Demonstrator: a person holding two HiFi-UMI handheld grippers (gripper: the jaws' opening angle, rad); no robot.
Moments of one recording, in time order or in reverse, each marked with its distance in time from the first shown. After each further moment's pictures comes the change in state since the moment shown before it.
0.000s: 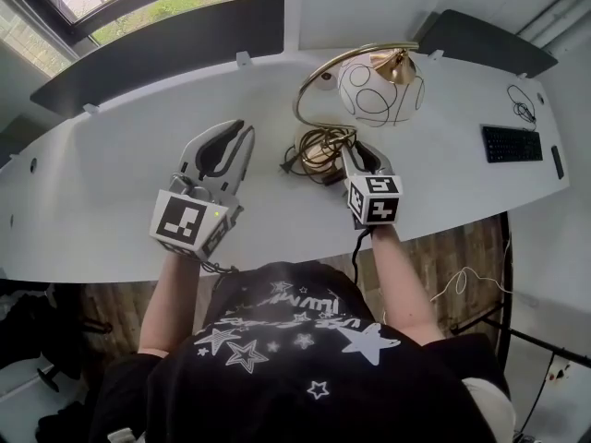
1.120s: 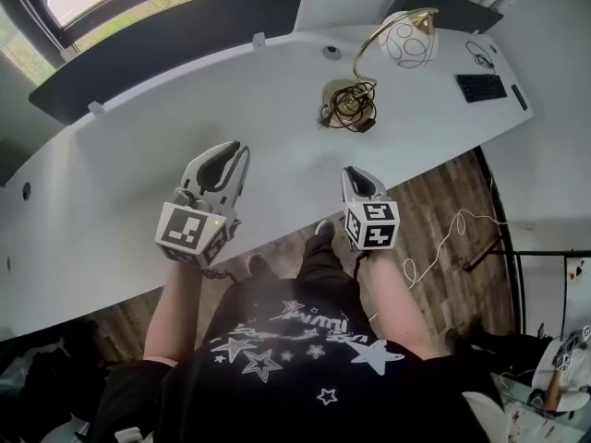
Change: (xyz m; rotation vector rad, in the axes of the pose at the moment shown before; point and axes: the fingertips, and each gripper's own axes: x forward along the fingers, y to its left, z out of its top) left arm -0.177 0.078 -0.061 -0.116 0.001 -0.225; right arm -0.100 0.205 -0.063 0.058 0.032 -0.249
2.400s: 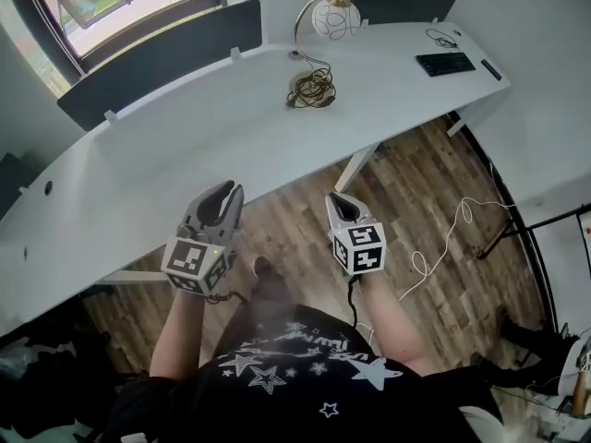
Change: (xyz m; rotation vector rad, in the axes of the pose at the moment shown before) left arm -0.133 -0.171 -0.031 0.082 0.022 -0.027; right arm -0.192 0.046 -0.081 0.047 -0.103 0.068
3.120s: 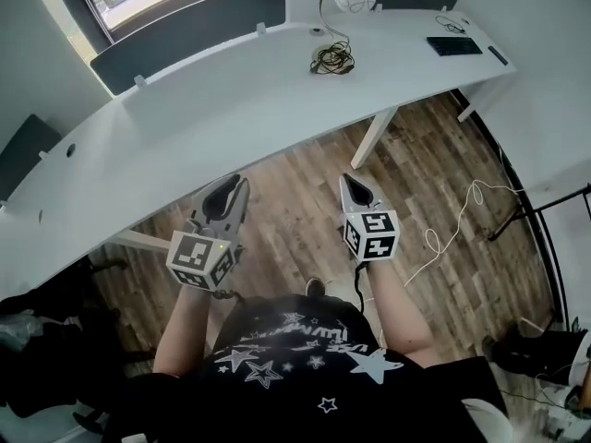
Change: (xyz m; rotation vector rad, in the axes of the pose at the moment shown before) left arm -0.141 -0.027 -0.019 0.008 -0.023 0.033; right arm -0.078 0.087 -0.018 0.021 -0.113 -0.033
